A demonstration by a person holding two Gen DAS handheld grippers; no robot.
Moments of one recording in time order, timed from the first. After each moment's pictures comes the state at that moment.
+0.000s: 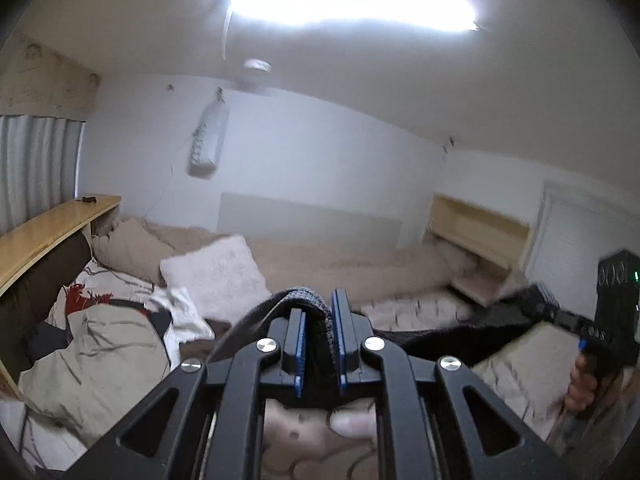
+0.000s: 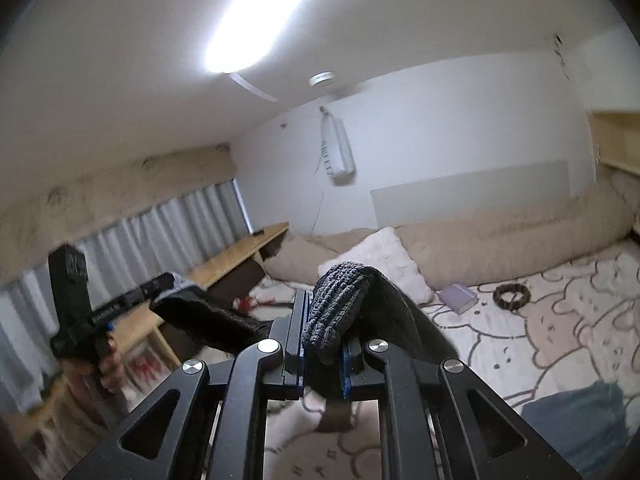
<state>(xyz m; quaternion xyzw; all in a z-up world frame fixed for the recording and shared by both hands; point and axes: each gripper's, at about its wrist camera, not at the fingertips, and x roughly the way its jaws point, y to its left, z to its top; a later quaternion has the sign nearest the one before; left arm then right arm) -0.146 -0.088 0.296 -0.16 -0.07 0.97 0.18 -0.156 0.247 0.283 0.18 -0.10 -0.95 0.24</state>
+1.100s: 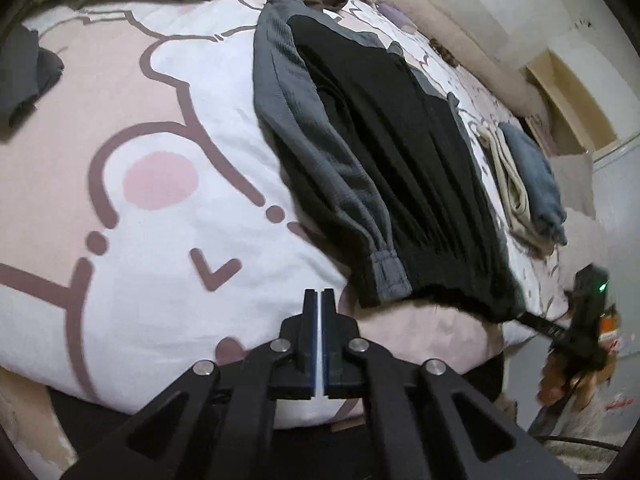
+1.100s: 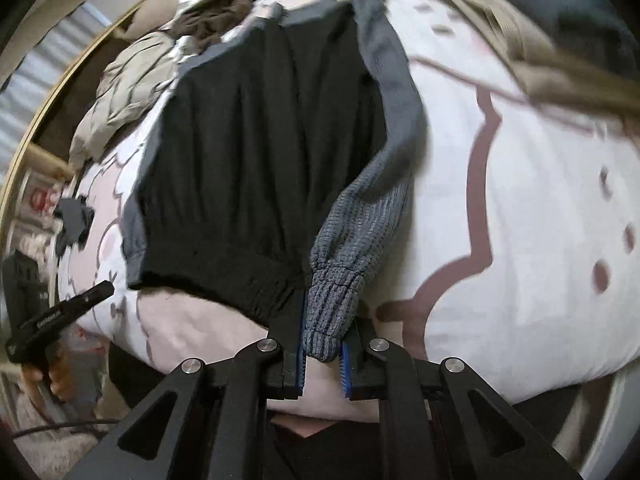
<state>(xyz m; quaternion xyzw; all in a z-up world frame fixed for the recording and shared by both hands) -0.023 -0.099 -0.152 -0.55 -0.22 0.80 0.11 -0.039 0.261 -0.167 0.59 -0.15 -0.78 0.12</state>
